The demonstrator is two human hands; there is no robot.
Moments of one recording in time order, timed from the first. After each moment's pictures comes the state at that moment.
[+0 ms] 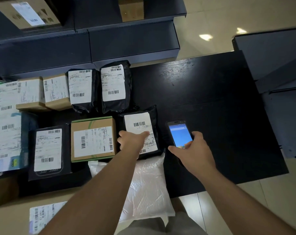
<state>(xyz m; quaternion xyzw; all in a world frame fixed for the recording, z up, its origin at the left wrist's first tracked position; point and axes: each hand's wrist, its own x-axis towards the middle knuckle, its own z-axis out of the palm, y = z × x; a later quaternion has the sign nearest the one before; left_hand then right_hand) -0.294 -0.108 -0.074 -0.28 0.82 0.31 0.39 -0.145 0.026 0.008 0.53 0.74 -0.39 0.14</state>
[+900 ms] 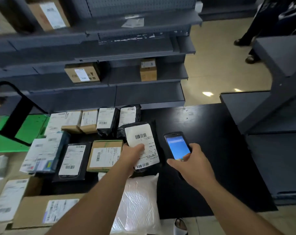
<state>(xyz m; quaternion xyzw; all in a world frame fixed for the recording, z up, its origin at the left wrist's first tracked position) -0.243 -0.126 0.073 -0.18 0.70 0.61 0.34 -0.097 0.044 0.135 0.40 0.81 -0.42 0.05</state>
